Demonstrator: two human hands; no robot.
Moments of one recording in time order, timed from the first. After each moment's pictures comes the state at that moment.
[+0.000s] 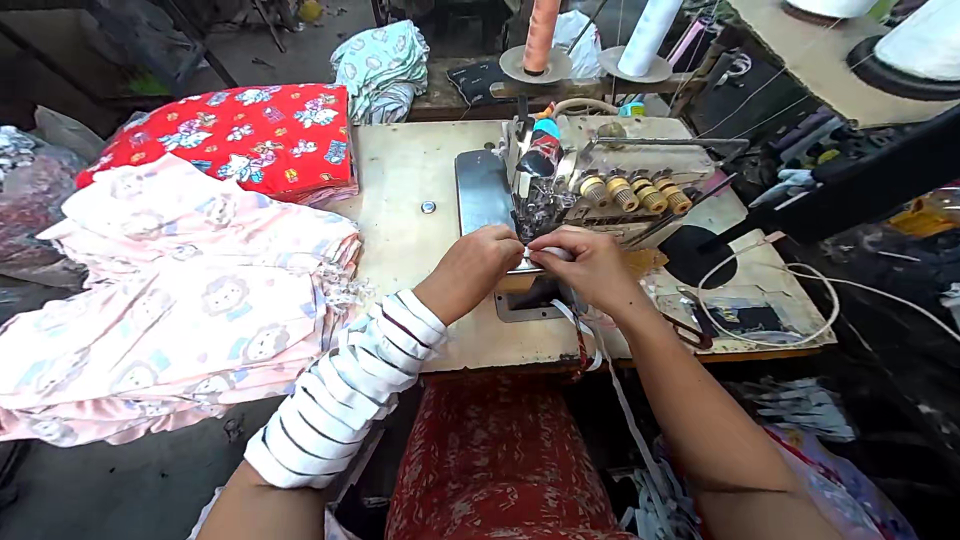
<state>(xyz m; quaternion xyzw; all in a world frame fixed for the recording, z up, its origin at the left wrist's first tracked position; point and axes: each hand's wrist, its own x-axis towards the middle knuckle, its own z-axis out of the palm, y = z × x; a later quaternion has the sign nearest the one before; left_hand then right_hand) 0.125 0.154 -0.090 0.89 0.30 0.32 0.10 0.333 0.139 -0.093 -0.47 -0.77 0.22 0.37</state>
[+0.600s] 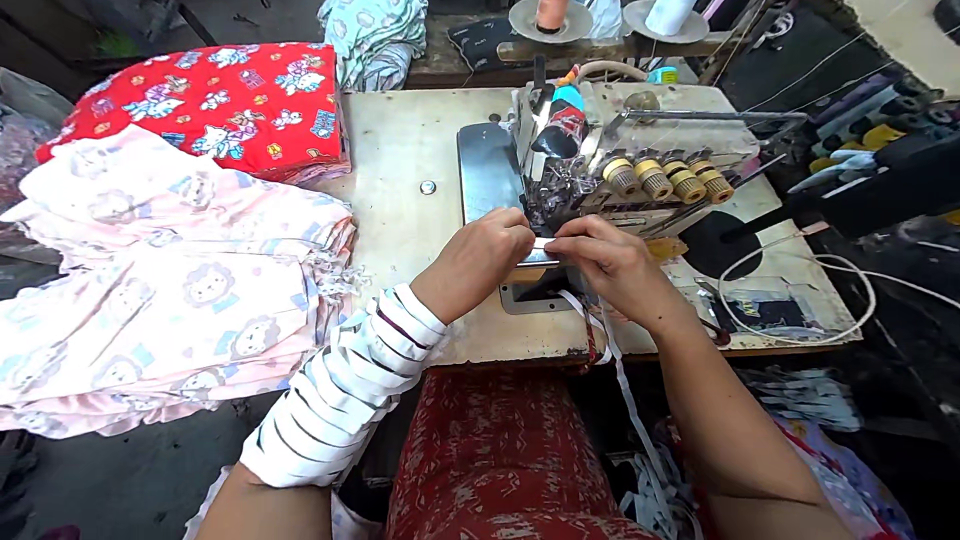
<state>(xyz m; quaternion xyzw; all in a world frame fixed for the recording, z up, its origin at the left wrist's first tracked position) 0.124 0.155 -0.091 0.90 0.30 0.30 0.11 0.354 0.139 -0.107 -0.38 -0.86 0.12 0.34</state>
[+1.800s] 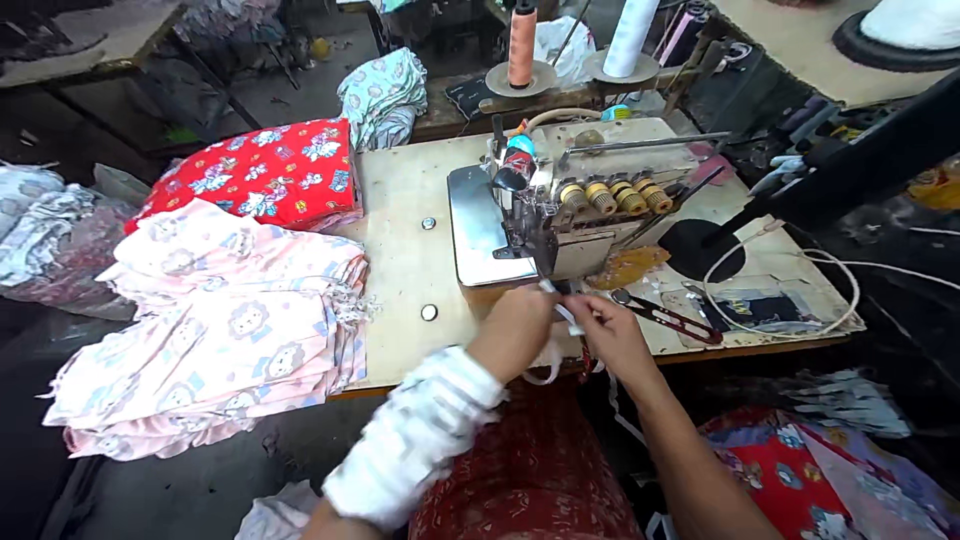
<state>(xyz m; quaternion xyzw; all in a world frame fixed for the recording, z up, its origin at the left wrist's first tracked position) 0.186 0.101 -0.085 0.85 0.43 0.17 0.25 0.355 0.067 -0.143 -0.59 -0.59 0.34 0.43</state>
